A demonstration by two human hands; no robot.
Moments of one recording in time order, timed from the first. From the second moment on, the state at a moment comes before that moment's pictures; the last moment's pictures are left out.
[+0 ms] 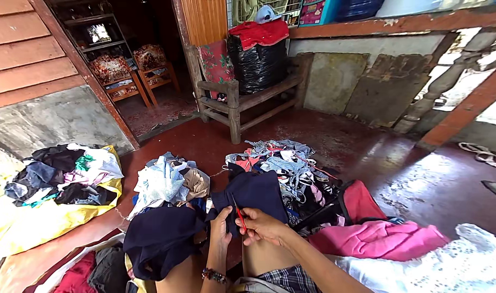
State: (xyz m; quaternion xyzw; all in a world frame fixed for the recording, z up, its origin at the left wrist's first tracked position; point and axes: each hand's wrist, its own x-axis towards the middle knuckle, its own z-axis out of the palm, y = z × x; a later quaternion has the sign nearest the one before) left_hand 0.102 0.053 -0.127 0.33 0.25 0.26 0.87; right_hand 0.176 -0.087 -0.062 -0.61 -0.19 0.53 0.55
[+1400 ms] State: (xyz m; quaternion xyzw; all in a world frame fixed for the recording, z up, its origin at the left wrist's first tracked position) left_hand 0.094 0.048 -0.135 0.35 0.22 0.25 0.88; right_hand 0.243 -0.071 -0.039 -0.58 -0.24 0.65 0.43
